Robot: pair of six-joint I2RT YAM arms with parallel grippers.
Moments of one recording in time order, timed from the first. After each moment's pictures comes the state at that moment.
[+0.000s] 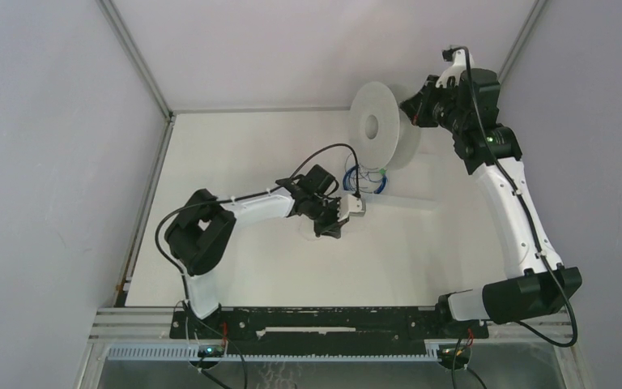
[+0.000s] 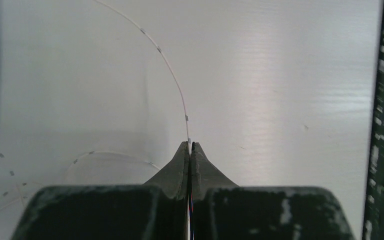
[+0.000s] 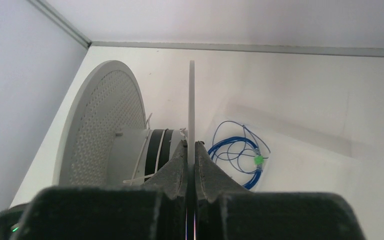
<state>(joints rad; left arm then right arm) -0.78 1.88 1.21 -0.37 0.58 0.57 0.16 1.36 1.58 -0.52 -0.29 0.29</state>
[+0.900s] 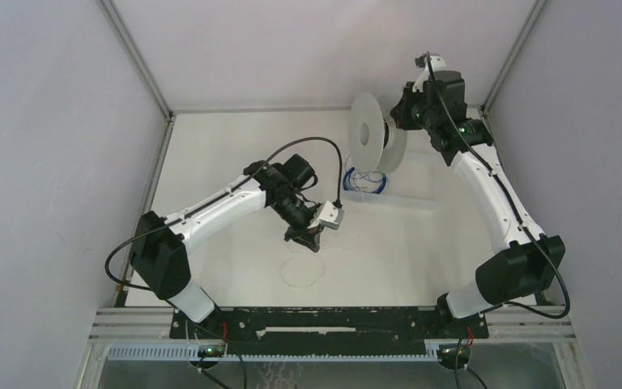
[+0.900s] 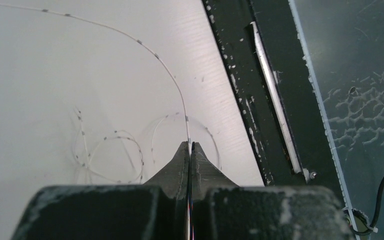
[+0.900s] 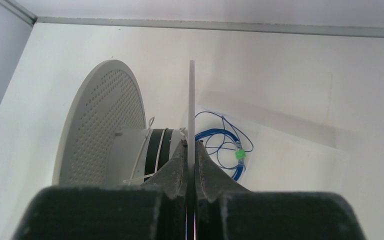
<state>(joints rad) -0.77 1.60 1.34 -1.08 0.82 0.99 0.25 1.50 1.58 -0.51 -0.08 0.23</state>
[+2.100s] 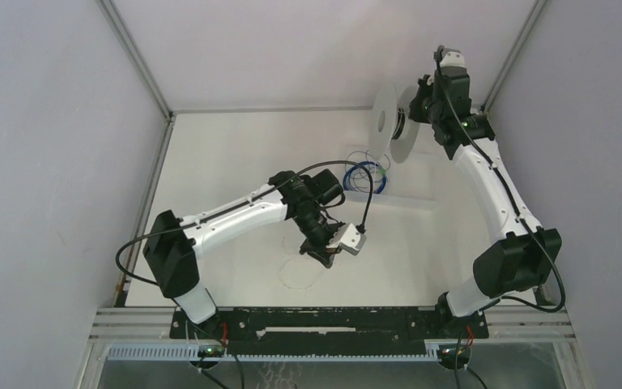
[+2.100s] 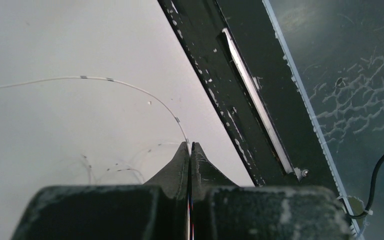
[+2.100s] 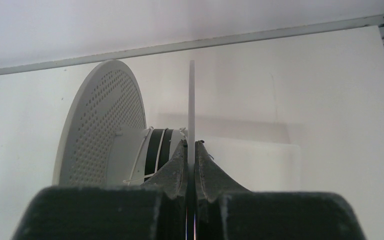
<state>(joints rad) -0.95 1.67 1.42 -1.13 0.73 0.97 0.19 1.53 1.61 -0.50 0.09 0.27</state>
